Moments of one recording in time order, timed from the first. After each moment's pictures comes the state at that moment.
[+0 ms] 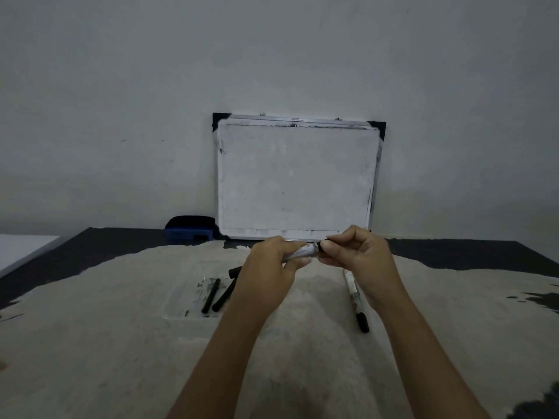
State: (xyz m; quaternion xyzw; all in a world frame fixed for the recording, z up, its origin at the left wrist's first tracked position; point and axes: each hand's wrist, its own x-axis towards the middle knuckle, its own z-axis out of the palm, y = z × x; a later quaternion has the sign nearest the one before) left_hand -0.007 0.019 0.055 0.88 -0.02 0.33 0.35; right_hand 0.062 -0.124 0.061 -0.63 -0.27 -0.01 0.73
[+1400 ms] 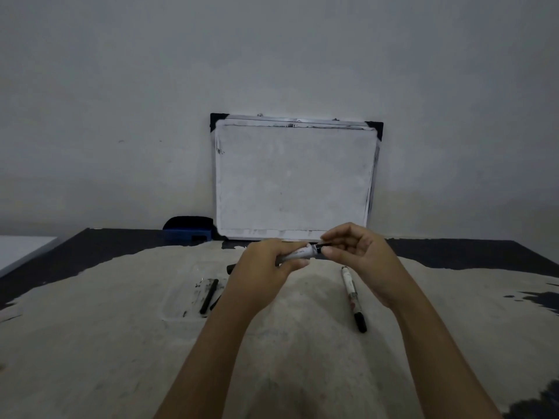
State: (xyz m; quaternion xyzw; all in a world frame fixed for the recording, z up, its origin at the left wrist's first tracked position) left_hand -0.010 0.026 0.058 0.89 -0.04 0.28 0.37; right_hand 0.062 -0.140 0.072 -0.67 -0.34 0.05 0.65
